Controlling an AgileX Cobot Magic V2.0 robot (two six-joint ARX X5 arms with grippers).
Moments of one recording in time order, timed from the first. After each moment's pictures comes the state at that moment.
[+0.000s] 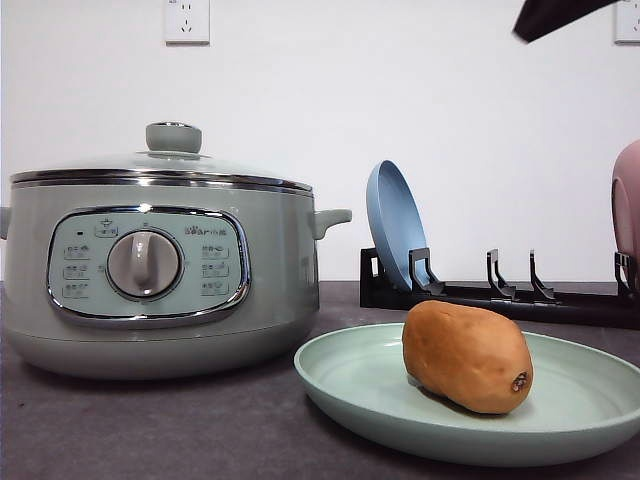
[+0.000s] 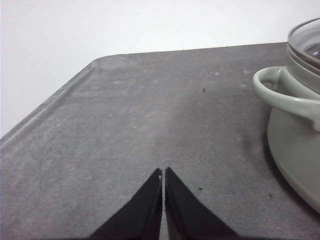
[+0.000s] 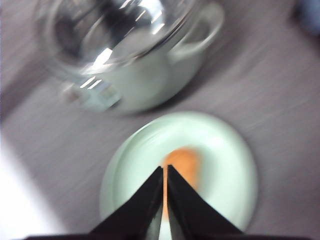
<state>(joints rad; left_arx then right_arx) 0.11 0.00 0.03 -0.18 -0.08 0.11 0.44 0.94 1.03 -0.78 -0.31 -0.01</state>
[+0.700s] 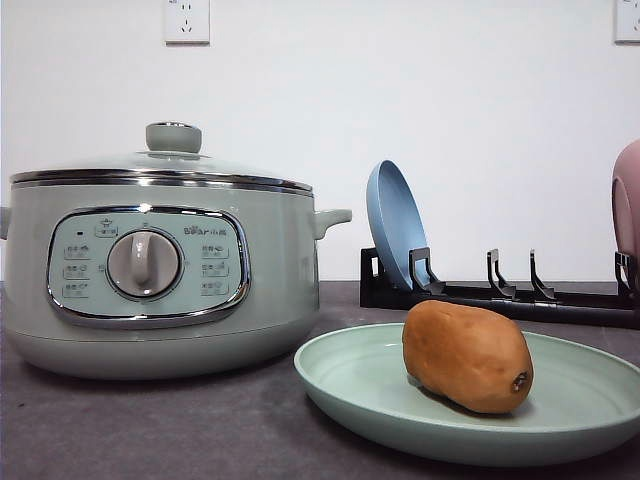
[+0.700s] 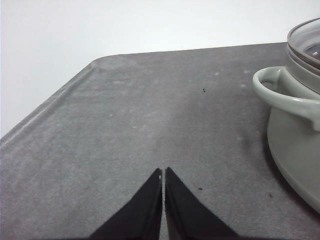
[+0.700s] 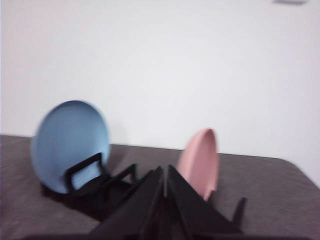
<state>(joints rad) 0.11 0.00 0.03 -0.18 -0.08 0.11 -0.06 0.23 0.28 0.08 -0.09 -0.03</state>
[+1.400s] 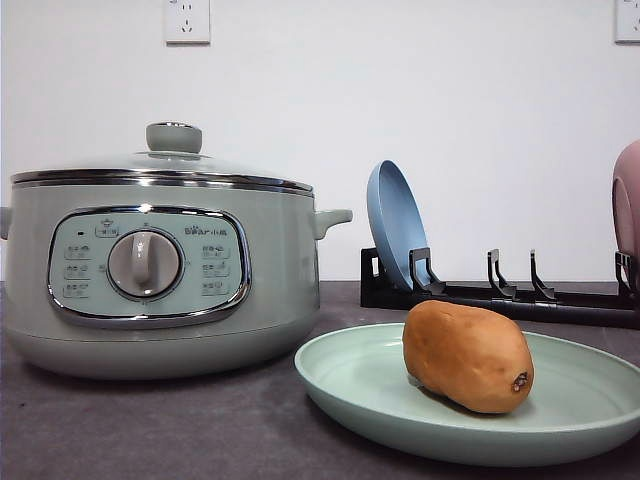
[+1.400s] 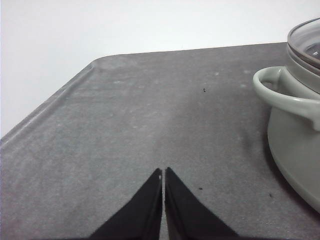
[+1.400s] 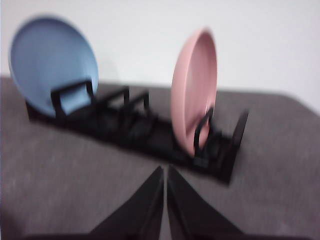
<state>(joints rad) 0.11 0.00 0.03 -0.18 -0.08 0.11 -0.06 0.00 0.02 -0.07 -0.05 -0.02</state>
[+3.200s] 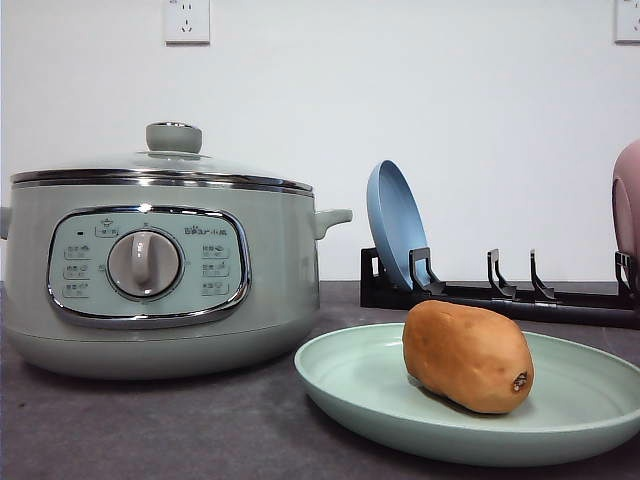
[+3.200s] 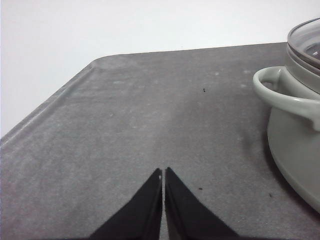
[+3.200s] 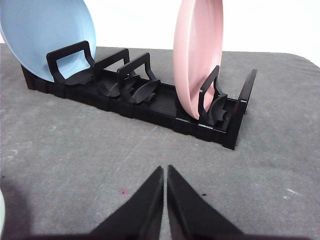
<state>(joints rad) 0.11 0.00 0.03 -0.18 -0.08 0.11 -0.06 0.00 0.02 -0.17 -0.05 0.01</state>
